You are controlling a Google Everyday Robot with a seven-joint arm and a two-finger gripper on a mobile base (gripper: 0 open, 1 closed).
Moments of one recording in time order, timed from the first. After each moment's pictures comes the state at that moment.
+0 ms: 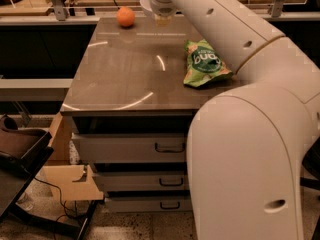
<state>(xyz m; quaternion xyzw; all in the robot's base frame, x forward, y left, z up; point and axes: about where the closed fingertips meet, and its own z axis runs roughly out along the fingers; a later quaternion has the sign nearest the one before) 0.823 -0.018 0.953 -0.68 0.64 -0.24 0.27</state>
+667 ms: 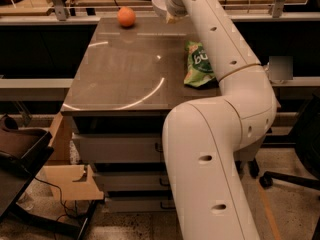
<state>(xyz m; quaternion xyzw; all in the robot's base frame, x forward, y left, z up) 0.901 -0.054 0.931 -0.69 0.61 -0.22 0.32</state>
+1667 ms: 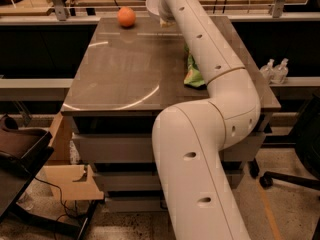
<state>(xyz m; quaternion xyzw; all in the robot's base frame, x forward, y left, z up) 0.924 -0.032 0.907 -0.69 0.60 -0.24 0.32</state>
